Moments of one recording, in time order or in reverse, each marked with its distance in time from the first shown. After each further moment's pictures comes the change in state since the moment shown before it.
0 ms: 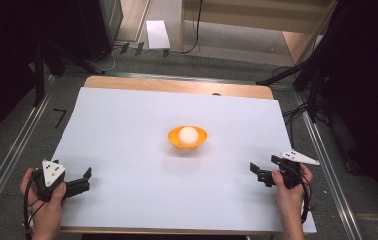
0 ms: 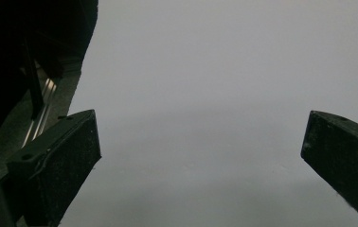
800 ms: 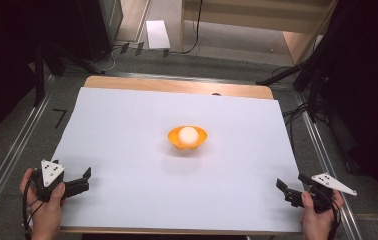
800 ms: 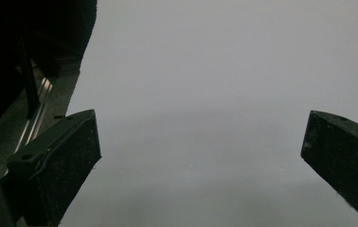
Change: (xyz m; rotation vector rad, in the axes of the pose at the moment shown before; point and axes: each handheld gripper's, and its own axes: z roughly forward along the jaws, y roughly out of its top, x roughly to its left) left arm 0.002 0.000 0.000 -0.003 -0.014 -0.014; right arm -0.041 -0.050 -0.063 -0.089 -0.083 0.052
